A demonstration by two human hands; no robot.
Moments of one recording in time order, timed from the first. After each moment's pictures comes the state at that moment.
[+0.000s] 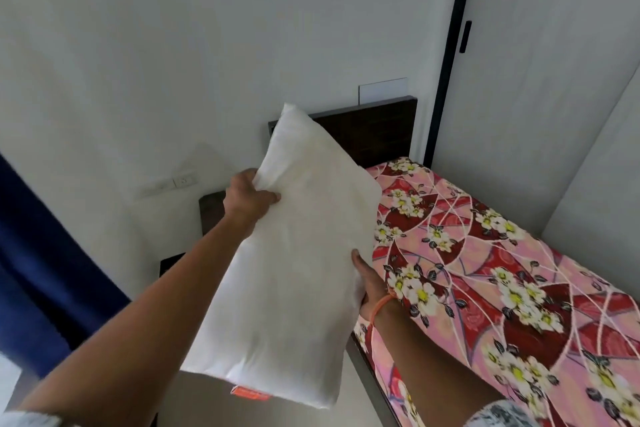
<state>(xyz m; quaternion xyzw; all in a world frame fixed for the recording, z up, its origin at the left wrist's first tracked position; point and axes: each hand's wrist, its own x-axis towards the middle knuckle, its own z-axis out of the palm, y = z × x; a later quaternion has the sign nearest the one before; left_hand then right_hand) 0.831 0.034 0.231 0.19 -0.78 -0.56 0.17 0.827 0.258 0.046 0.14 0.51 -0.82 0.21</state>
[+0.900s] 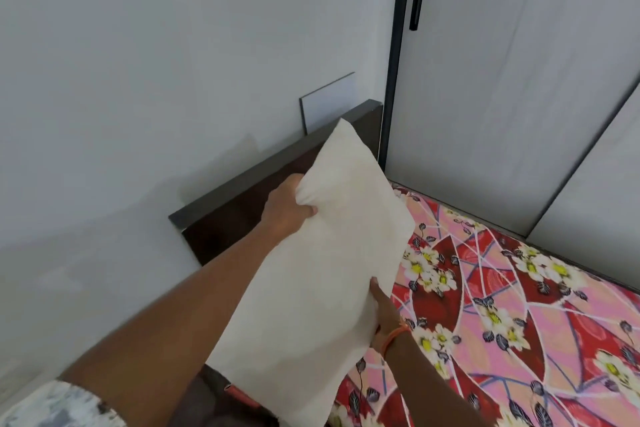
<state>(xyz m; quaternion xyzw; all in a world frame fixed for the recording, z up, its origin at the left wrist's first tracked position) 0.078 -0.040 0.186 -0.11 -0.90 -0.42 -0.04 0.206 0.121 -0.033 0.39 0.42 -0.82 0.03</state>
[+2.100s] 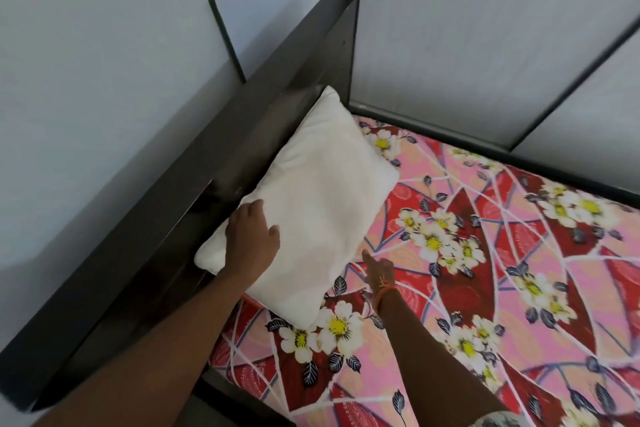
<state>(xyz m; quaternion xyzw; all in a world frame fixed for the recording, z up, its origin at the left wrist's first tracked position) -0.210 -0.010 -0.049 -0.16 -0.96 -0.18 -0.11 -0.075 0.173 -0.193 0.57 0.49 -0.66 0.00</state>
